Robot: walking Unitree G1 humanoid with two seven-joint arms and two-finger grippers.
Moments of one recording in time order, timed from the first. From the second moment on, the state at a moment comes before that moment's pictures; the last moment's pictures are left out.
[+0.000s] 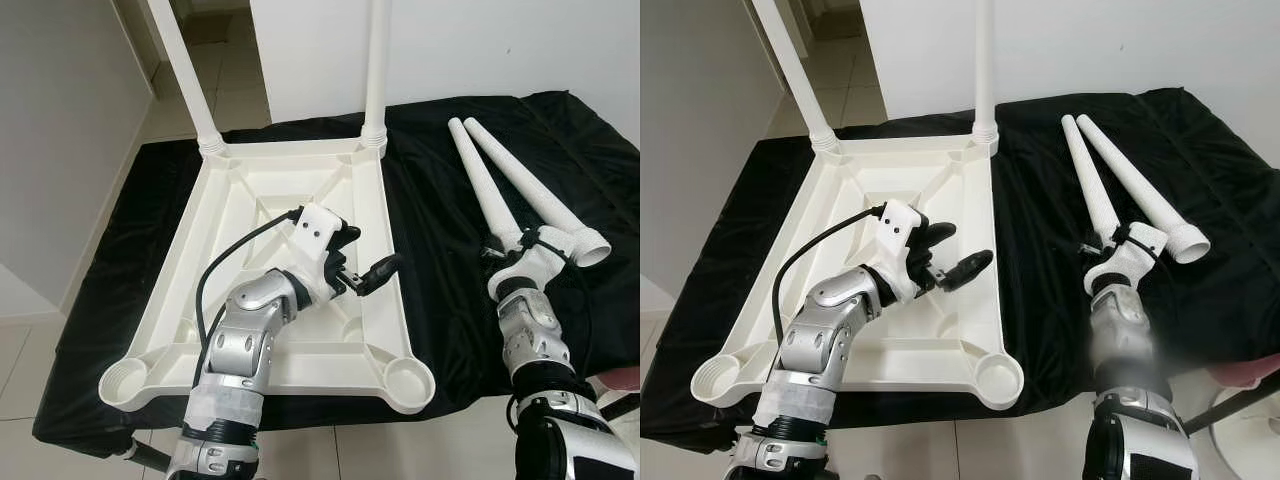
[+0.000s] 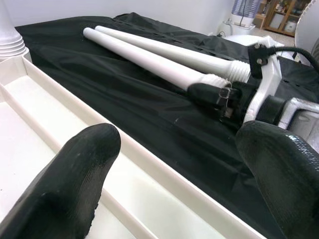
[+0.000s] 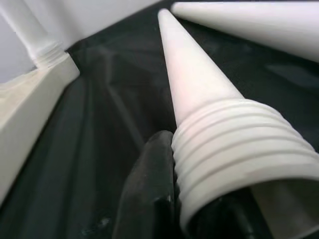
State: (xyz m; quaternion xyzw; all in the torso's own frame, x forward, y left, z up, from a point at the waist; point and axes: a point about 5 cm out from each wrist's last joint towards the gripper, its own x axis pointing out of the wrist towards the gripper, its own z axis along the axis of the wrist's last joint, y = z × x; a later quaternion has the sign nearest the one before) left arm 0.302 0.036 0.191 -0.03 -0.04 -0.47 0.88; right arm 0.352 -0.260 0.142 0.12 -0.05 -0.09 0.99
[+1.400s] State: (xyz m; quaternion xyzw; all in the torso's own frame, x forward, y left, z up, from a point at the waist) left arm 0.316 0.045 0.181 -0.05 -0.02 -0.35 0.93; right arm 0.297 -0.299 0.168 -0.15 -0.16 -0.28 0.93
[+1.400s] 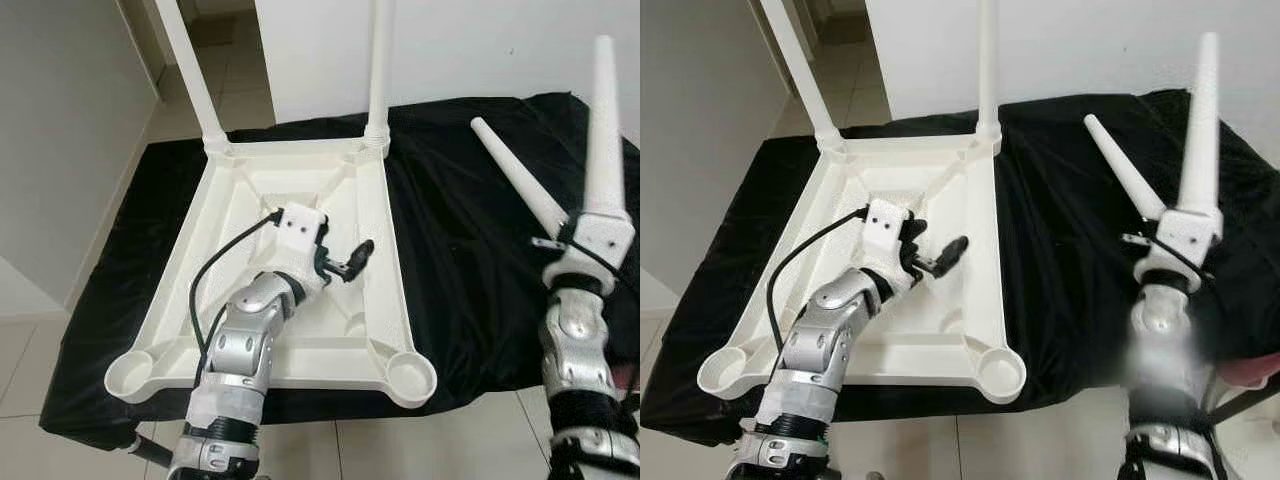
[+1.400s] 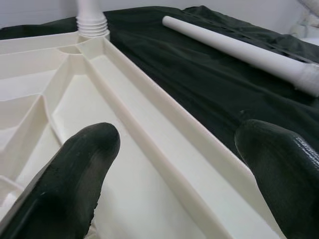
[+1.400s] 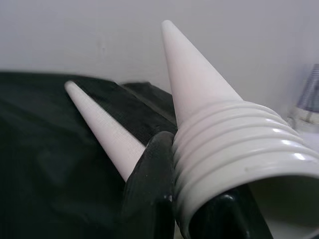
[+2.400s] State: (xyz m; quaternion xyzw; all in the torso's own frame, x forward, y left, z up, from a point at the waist) left arm 0.314 0.036 0.183 -0.07 -0.03 -0.36 0.93; right arm 0.279 -0.299 0.107 -0.11 -0.05 -0.24 0.96
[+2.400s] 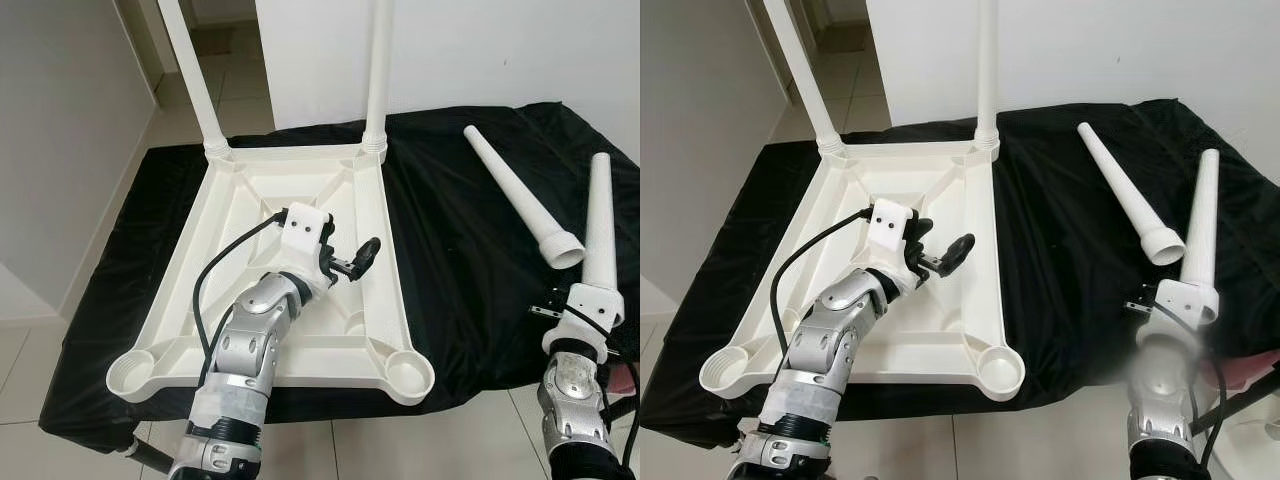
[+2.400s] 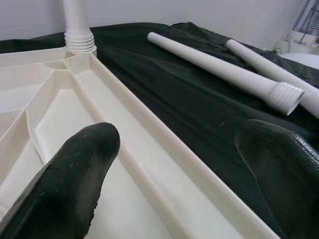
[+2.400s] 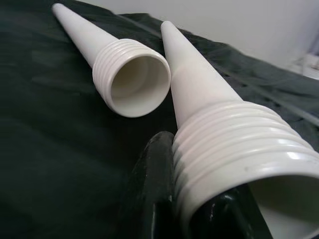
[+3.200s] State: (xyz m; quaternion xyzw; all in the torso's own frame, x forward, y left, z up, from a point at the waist) left arm 0.311 0.027 0.185 -0.08 -0.03 -0.38 0.92; right arm 0.295 -0.274 0.126 -0.04 -0.06 -0.02 1.00
